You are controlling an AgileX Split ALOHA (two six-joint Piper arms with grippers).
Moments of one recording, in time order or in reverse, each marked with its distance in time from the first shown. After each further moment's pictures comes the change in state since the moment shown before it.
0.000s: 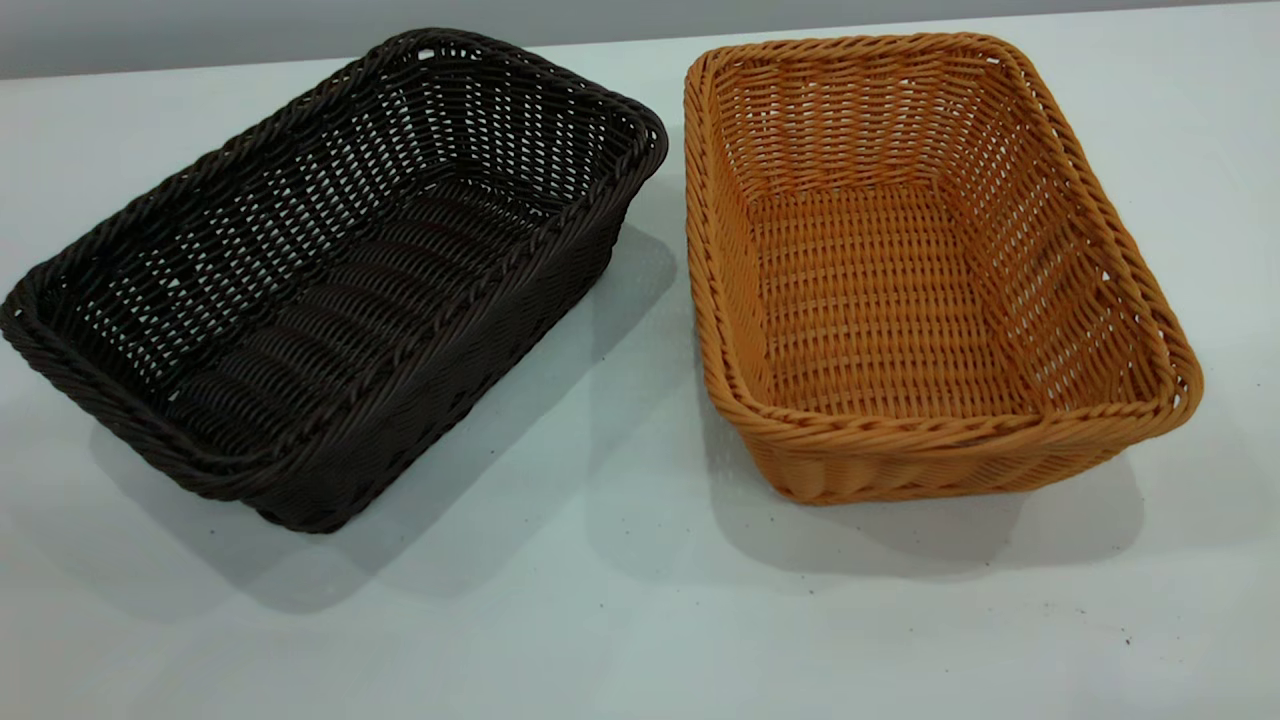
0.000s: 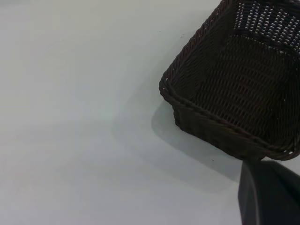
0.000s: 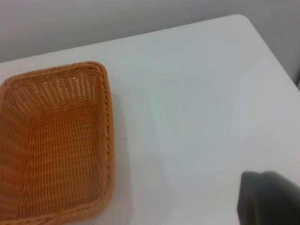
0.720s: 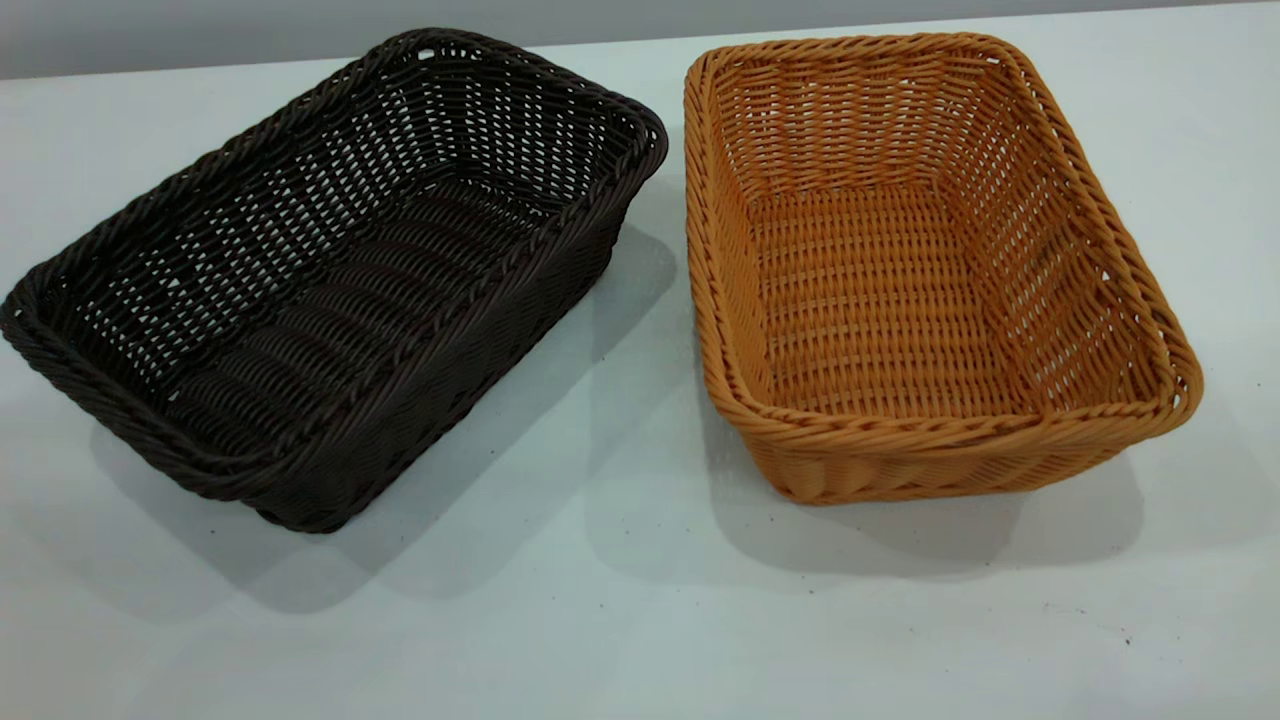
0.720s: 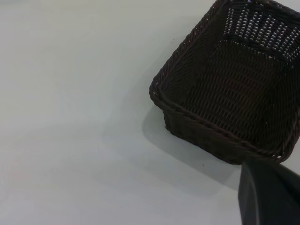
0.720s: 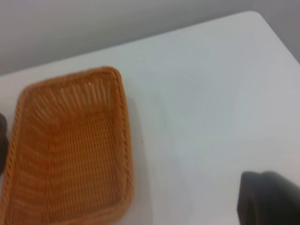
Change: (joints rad) left arm -0.001 0.000 0.000 -0.026 -0.013 0.000; right arm 0.000 0.000 0.000 0.044 -0.015 0.041
